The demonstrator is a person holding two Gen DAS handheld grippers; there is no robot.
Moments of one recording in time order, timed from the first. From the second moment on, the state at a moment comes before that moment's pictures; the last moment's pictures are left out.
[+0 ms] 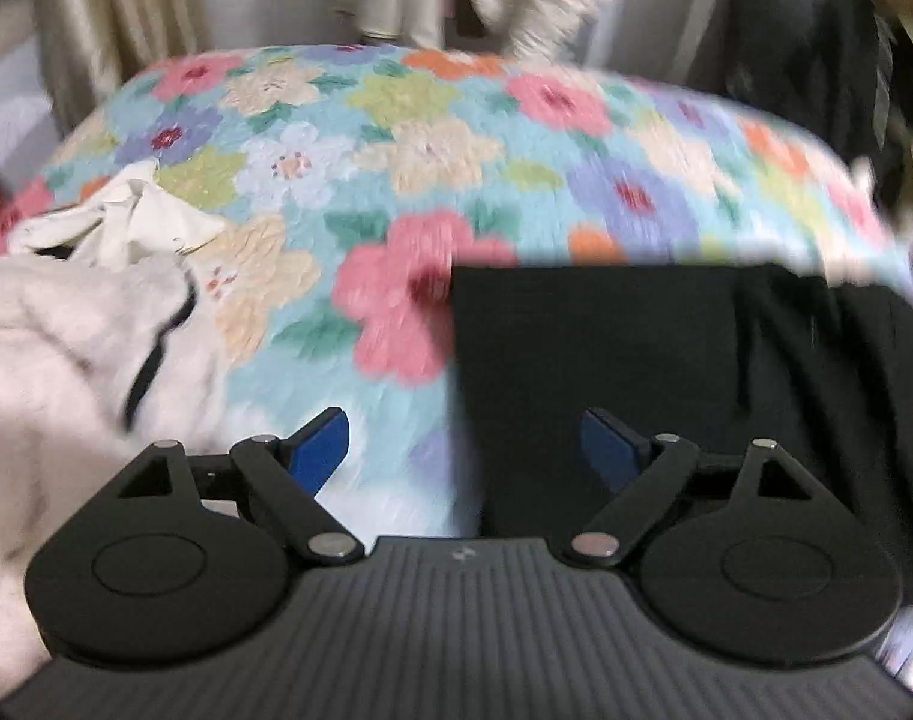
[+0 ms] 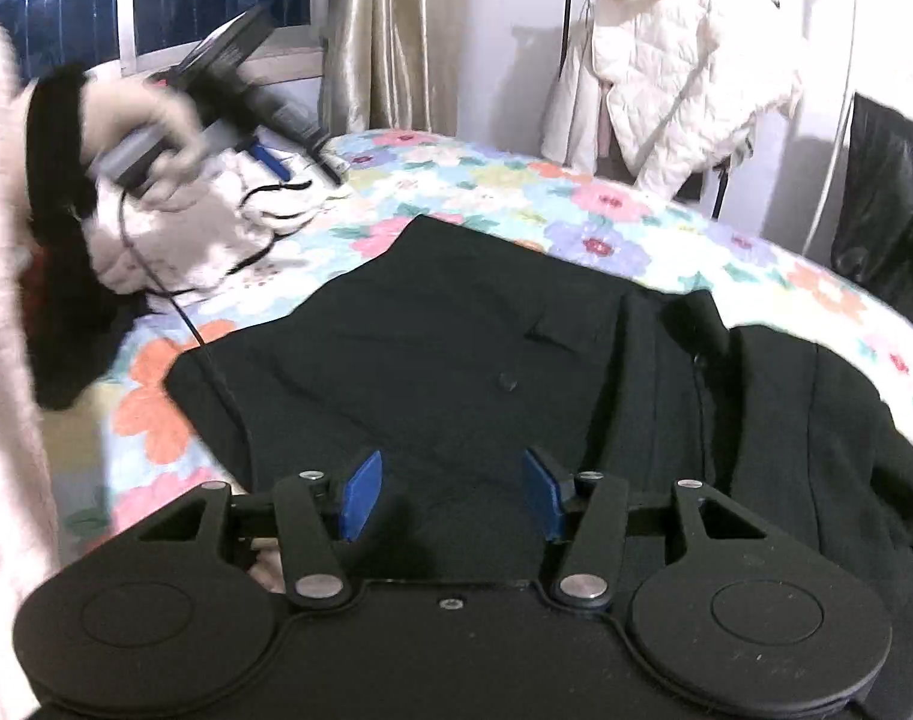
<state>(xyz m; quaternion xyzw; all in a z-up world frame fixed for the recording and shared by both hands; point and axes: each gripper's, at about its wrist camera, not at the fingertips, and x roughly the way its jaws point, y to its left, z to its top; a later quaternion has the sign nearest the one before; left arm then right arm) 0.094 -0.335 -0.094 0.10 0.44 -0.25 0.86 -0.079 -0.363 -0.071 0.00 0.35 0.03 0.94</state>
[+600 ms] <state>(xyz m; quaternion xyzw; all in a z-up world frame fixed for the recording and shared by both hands) -0.022 -0.183 -0.099 0.06 0.40 -0.26 0.87 -0.072 -0.291 -0.029 -0.09 0.50 0.02 0.86</state>
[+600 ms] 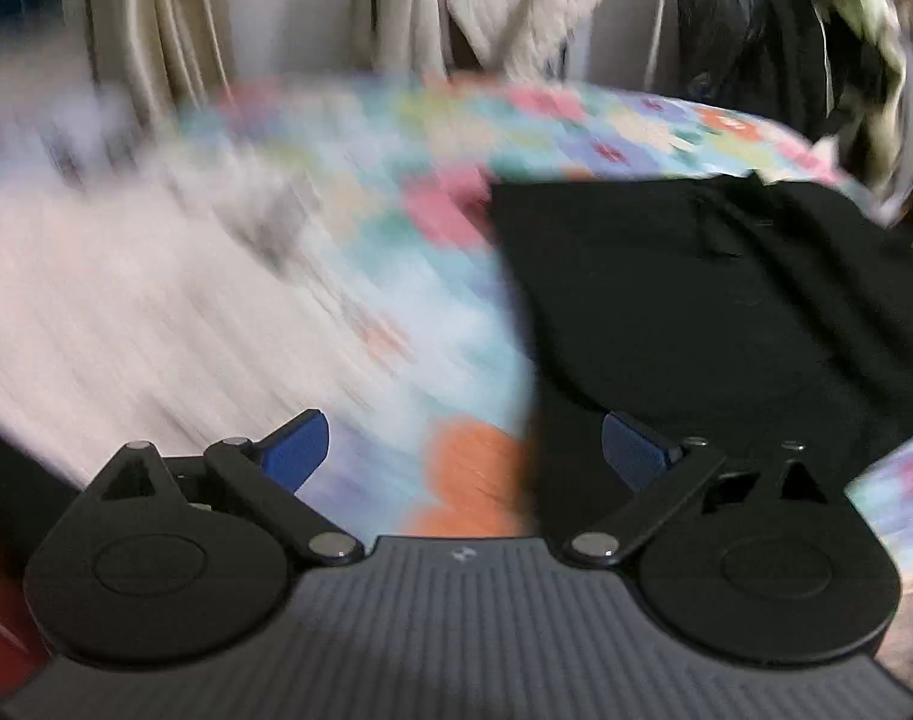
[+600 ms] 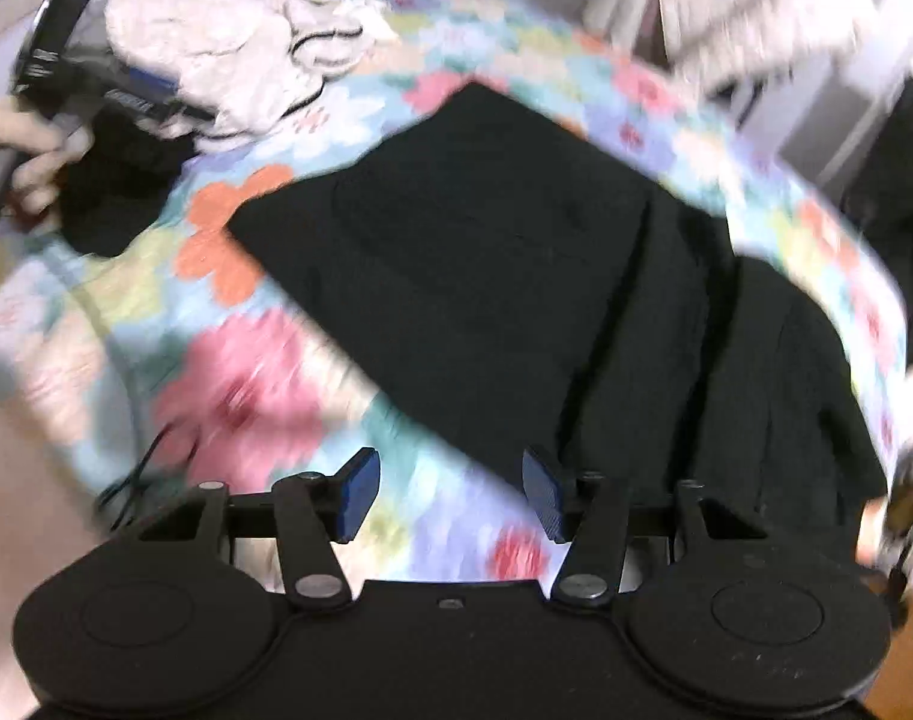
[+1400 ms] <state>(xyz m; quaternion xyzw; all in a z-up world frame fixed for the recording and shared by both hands) 0.008 -0.274 -0.191 -0.10 0.50 -0.22 0.83 -0.009 -0.181 -0.205 -0.40 0.30 0.07 0.86</state>
